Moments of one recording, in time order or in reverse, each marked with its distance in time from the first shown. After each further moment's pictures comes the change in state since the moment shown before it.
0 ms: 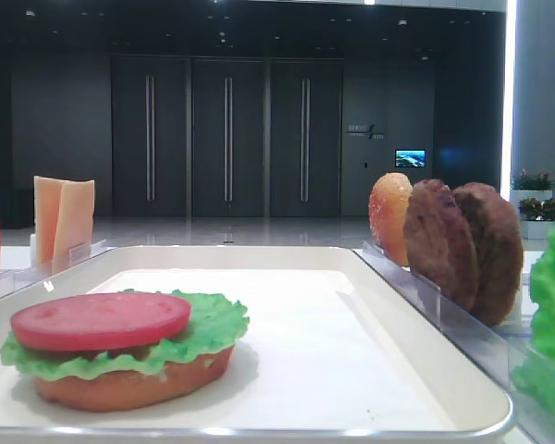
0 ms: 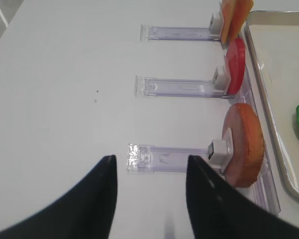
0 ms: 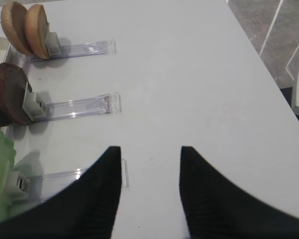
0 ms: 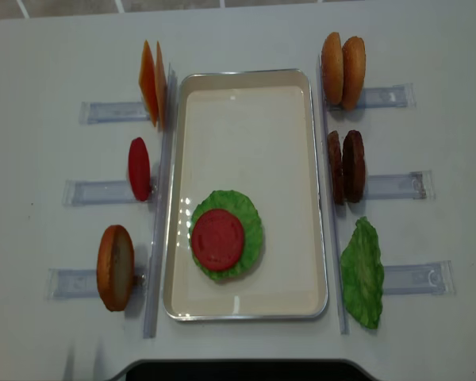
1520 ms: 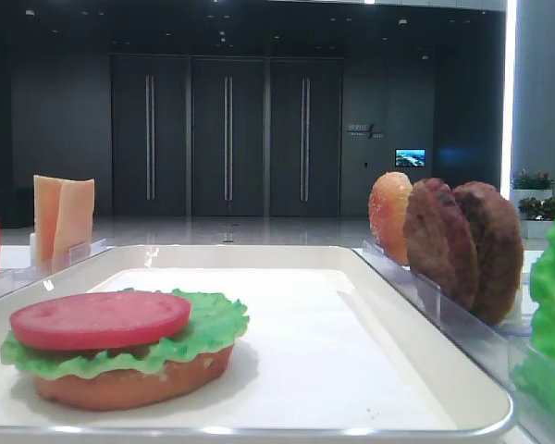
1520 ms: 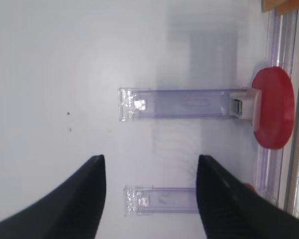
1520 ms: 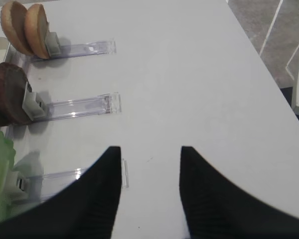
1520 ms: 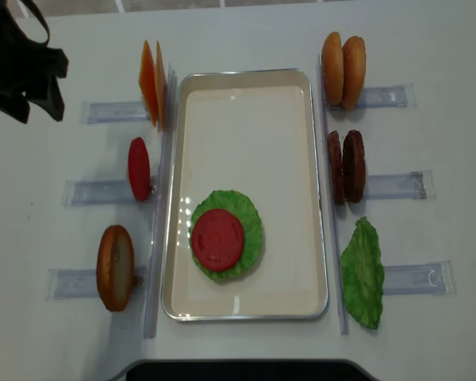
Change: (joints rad) left arm 0.000 1.573 -0.835 -0.031 0.069 0.049; right arm 0.000 0.000 0.000 0.000 0.000 0.000
